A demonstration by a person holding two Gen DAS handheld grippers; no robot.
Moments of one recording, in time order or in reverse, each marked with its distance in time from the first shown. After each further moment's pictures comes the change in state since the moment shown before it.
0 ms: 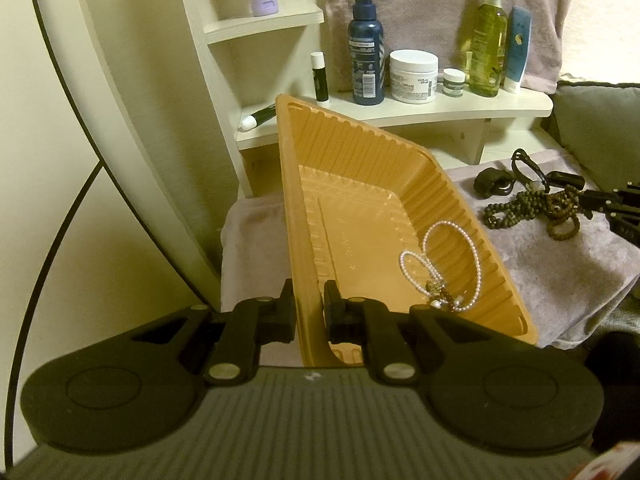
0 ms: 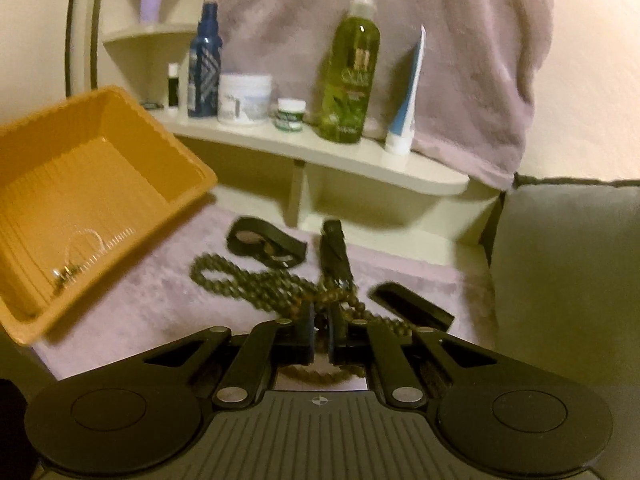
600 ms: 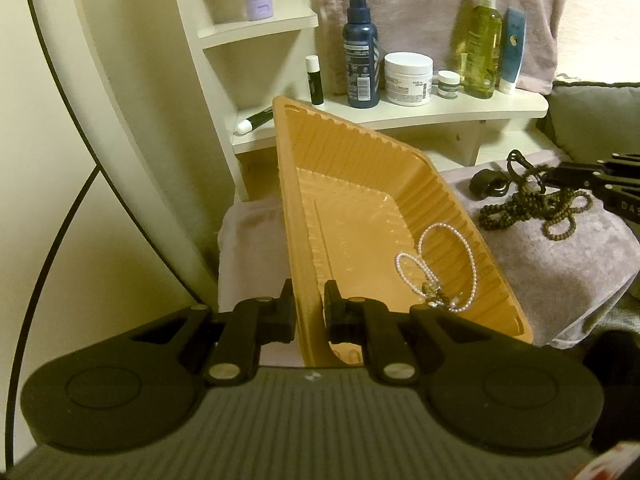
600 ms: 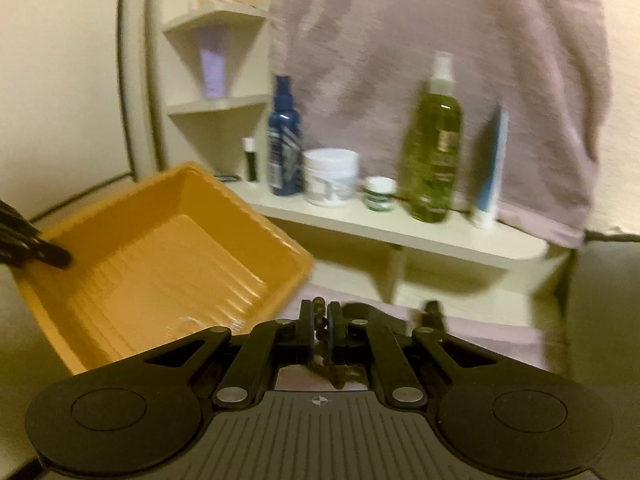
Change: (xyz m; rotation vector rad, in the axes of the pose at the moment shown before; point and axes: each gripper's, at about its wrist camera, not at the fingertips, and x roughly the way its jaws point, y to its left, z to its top) left arm -0.003 -0.002 0.001 0.008 -0.007 -0.008; right arm -0.015 0.050 0.049 0.055 -0.103 0.216
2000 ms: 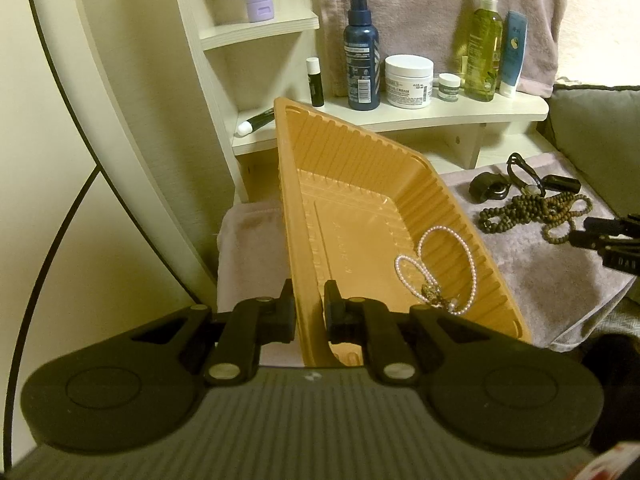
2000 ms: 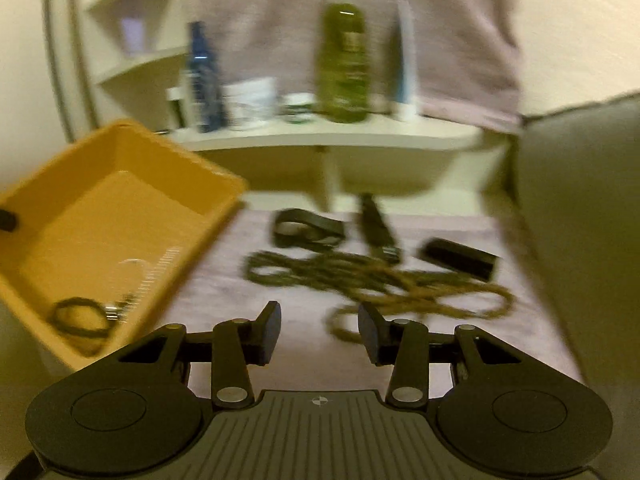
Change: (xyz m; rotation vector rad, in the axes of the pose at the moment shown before) left arm 0.001 0.000 0.002 -0.005 -0.003 -0.002; right arm -0.009 -0.053 -0.070 0.179 0.110 -0.195
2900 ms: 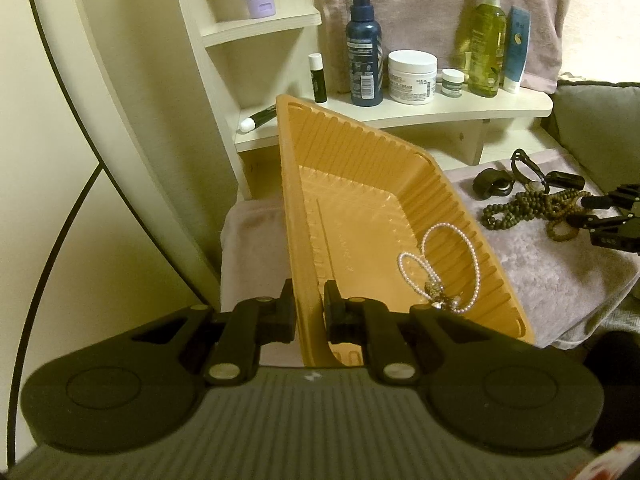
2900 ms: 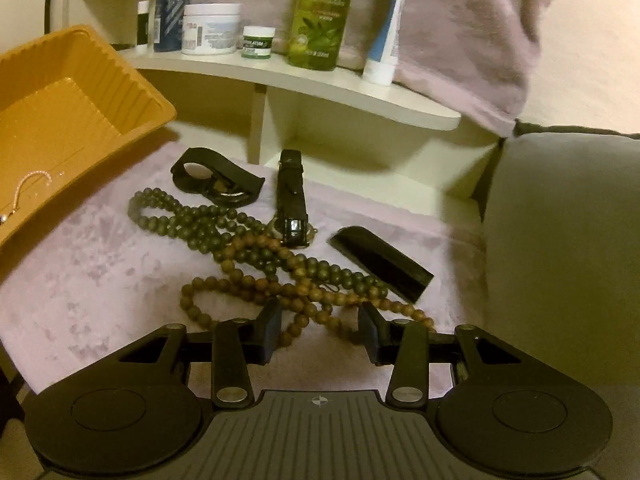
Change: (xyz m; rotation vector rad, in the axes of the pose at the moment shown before) left arm 0.000 -0.001 0.000 0.001 0.011 0.013; right arm 0.053 -0.045 0.008 -0.271 0.117 -0.074
